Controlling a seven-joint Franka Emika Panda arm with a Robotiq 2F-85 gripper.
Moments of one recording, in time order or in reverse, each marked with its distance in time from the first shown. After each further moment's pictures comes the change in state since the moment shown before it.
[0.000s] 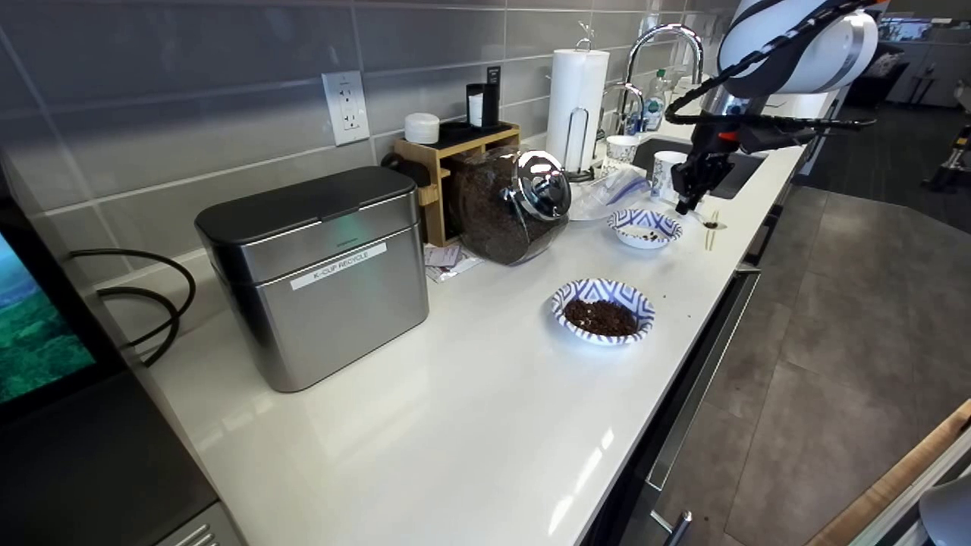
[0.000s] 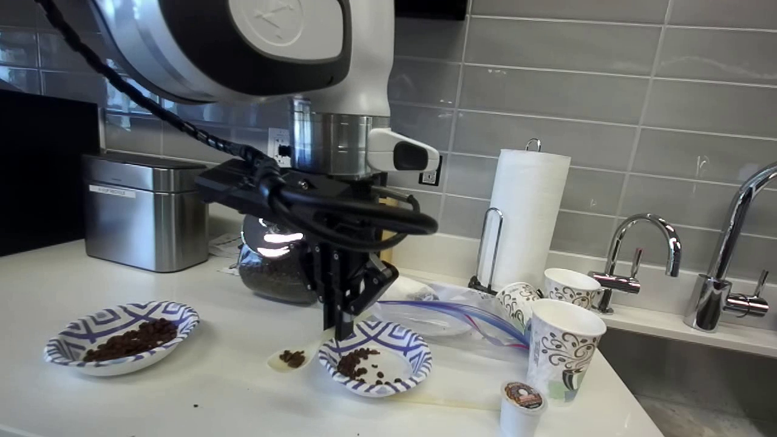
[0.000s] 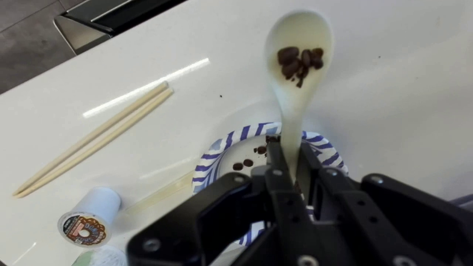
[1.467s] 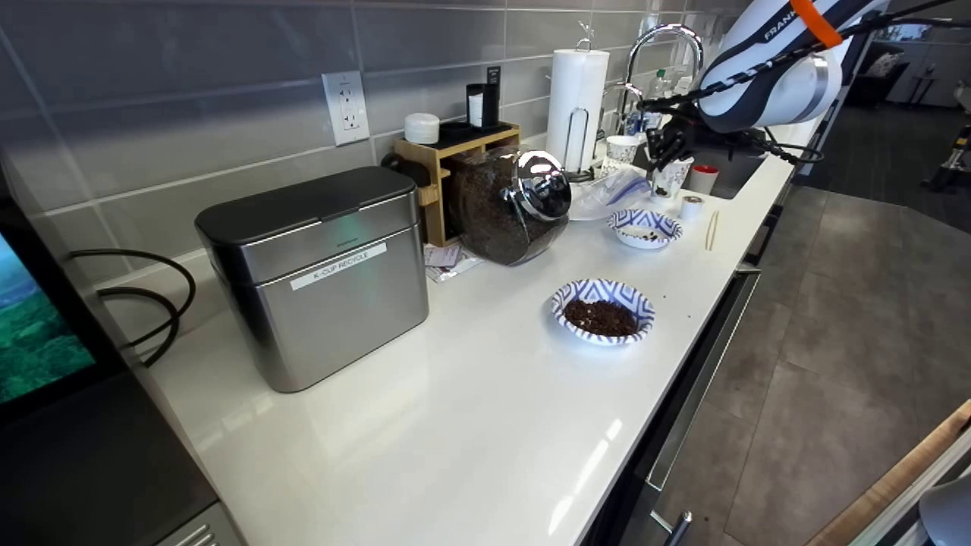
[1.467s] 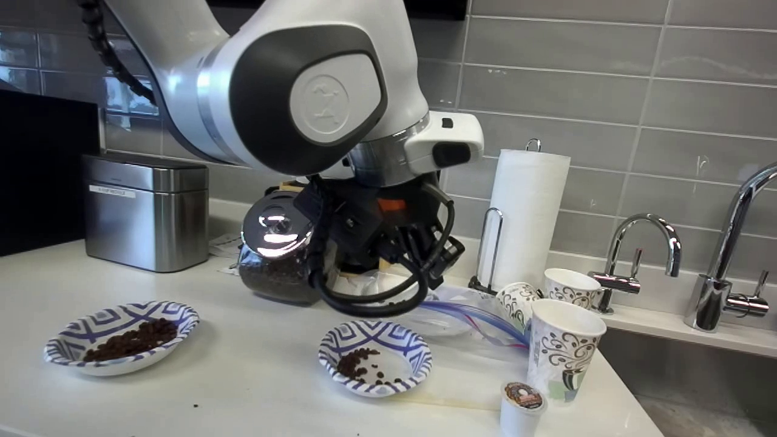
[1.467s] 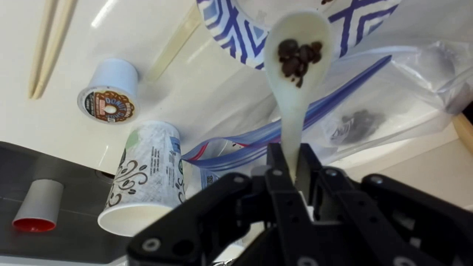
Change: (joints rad) arm -0.007 0.158 -0.029 0.067 -0.027 0.553 0.341
